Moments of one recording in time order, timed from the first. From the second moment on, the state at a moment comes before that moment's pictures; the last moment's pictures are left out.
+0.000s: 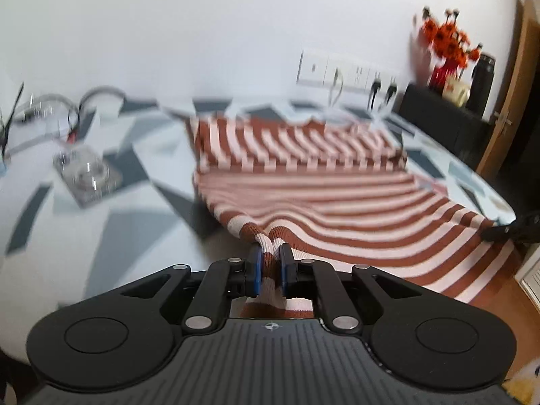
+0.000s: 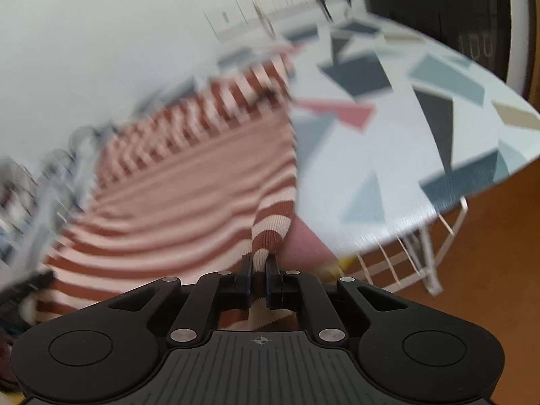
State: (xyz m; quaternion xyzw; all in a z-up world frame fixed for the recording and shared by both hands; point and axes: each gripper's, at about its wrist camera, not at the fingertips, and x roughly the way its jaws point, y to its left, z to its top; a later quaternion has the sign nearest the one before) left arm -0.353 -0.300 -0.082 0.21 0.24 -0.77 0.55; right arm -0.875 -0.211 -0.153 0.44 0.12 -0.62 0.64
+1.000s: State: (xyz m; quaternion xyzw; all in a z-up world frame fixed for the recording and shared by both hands) left arm -0.401 -0.569 -0.077 0.27 0.27 -0.71 0.59; right arm -0.924 -0.460 -0.139 0.42 0.01 -0.65 0.64
